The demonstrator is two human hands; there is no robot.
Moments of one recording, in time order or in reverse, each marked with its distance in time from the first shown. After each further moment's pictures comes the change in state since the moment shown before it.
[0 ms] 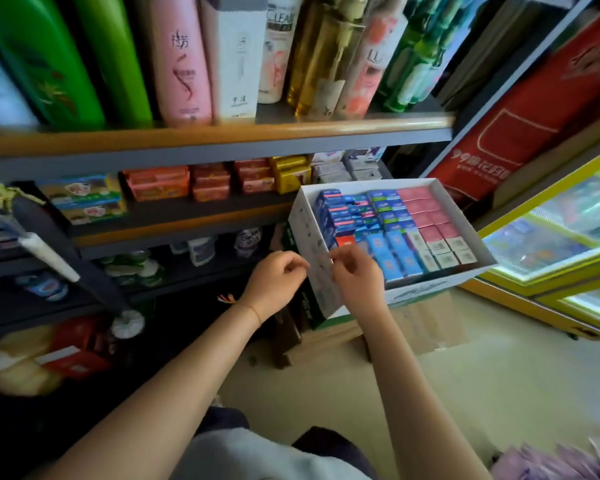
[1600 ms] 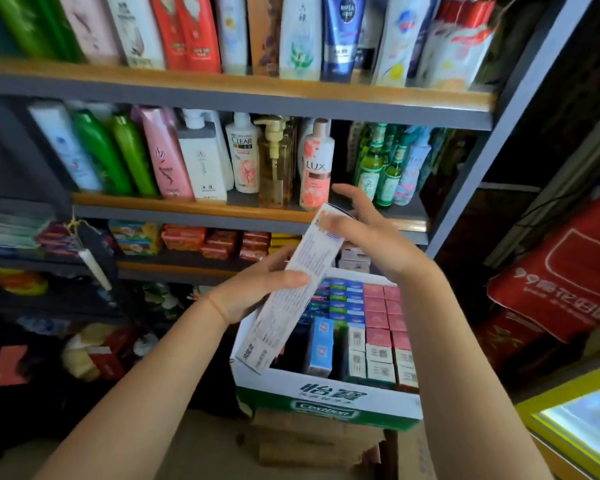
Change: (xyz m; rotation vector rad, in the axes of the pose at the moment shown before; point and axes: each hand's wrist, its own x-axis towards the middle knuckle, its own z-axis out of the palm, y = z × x) left_hand 0.036 0.216 0.123 -0.423 0.024 0.037; right_hand 0.176 -0.051 -0.277 0.292 -0.819 -0.533
